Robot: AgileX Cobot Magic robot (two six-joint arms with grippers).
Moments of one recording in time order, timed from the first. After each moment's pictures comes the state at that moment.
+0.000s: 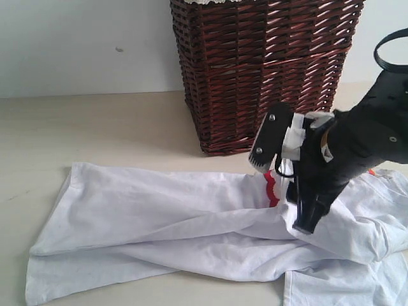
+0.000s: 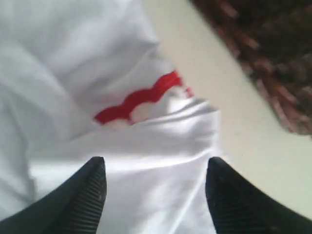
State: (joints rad) left arm 0.00 0.14 0.00 0.00 0.31 0.14; right arm 0.53 1.58 -0.83 -0.41 0.48 -0.25
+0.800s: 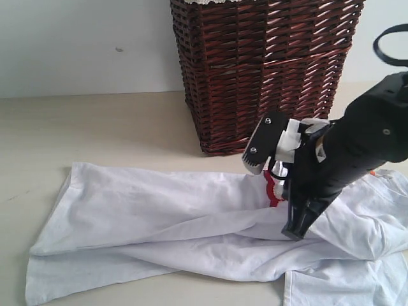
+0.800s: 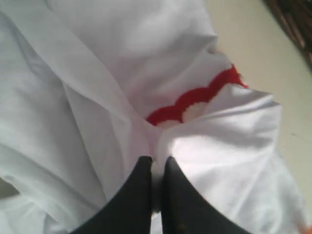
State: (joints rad) left arm 0.00 0.14 0.00 0.00 0.31 0.14; right arm 0.53 1.57 -0.83 -0.18 0.51 -0.40
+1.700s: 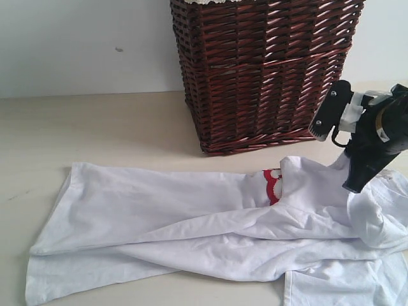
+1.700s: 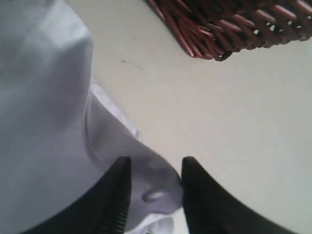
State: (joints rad) left arm 0.00 0.14 0.00 0.00 0.31 0.14; right arm 0.23 1.65 -0.83 -0.84 0.33 0.00
